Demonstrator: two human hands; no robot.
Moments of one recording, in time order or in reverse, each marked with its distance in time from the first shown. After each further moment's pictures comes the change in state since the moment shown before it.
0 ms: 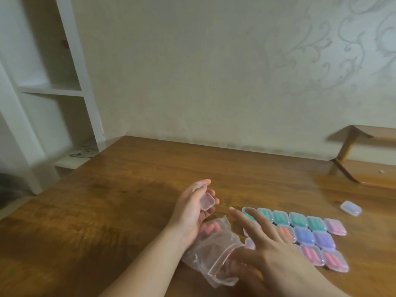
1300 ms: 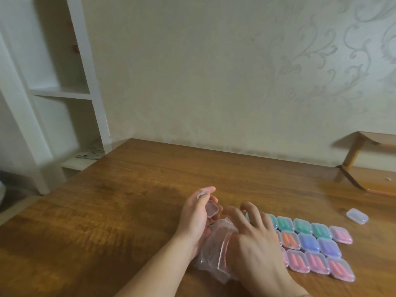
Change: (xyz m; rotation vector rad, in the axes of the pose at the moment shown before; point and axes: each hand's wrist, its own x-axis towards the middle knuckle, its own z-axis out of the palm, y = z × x) left_hand -0.008 -0.008 0.004 0.097 0.068 0.077; right_hand 0.040 -0.016 0.025 -0.078 0.248 0.141
